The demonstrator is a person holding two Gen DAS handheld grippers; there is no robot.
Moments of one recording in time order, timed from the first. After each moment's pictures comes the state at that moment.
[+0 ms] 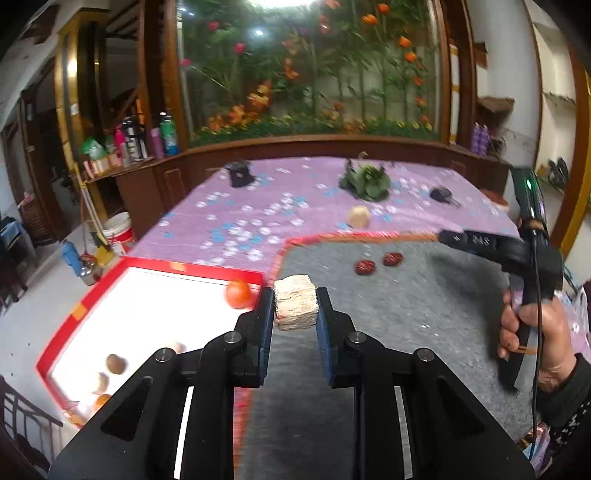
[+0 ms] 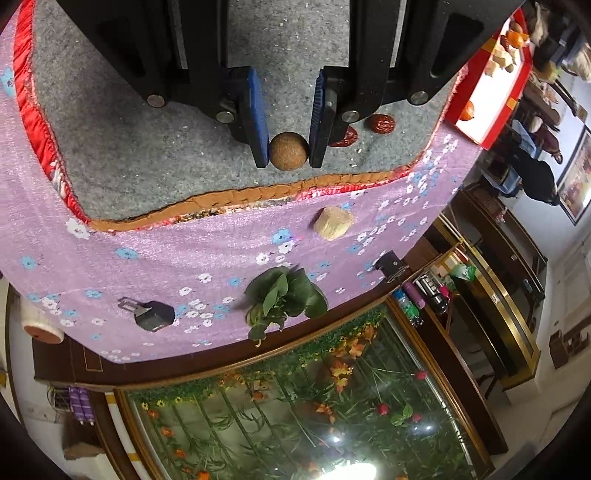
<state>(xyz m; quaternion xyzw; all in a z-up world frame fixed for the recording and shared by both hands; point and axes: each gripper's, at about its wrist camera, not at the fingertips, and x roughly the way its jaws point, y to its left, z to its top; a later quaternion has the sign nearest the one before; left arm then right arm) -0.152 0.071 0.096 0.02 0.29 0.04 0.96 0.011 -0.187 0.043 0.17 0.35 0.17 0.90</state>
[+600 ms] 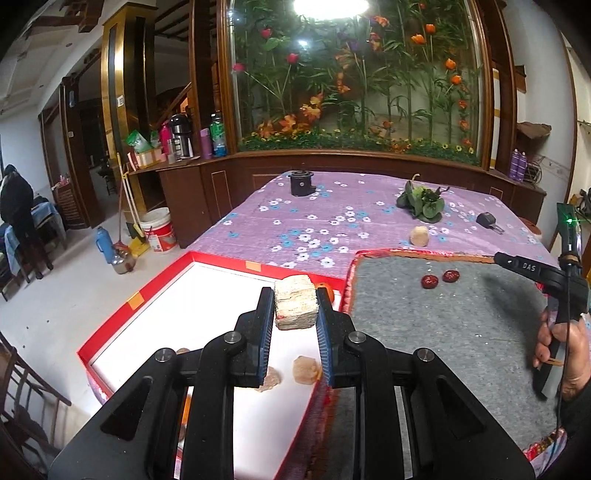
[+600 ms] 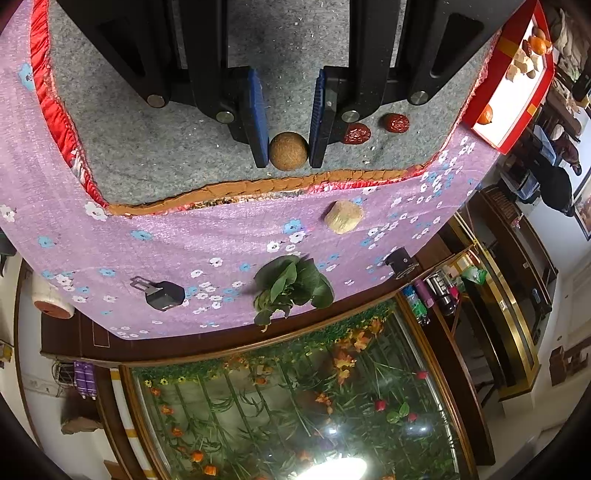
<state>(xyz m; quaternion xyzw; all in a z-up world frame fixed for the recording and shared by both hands) -0.176 0.130 0.101 0.00 0.27 0.12 0.96 0.005 -0.185 0.046 0.14 0.33 0.15 0.92</state>
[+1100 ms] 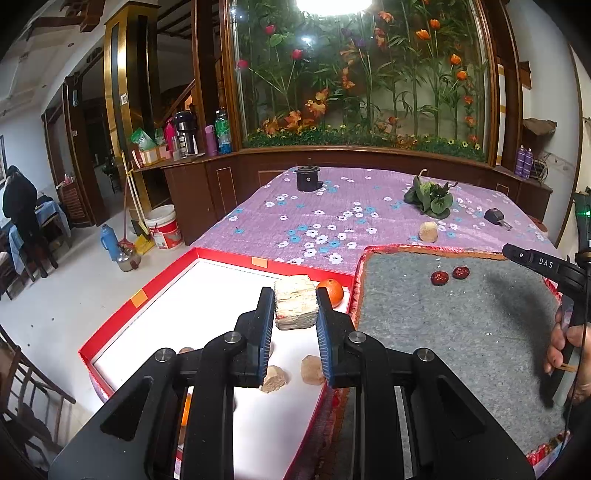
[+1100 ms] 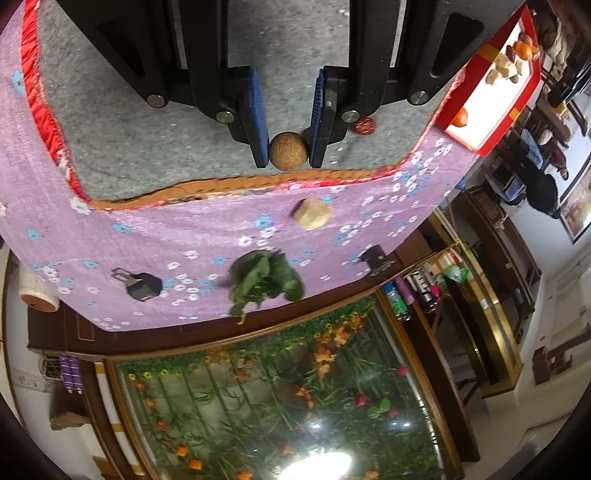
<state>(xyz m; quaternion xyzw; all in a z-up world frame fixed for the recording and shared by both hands) -0.168 0.129 0.096 0.00 0.27 0.13 0.95 -0.012 -0.170 0.058 0.14 0.31 0.19 0.92</state>
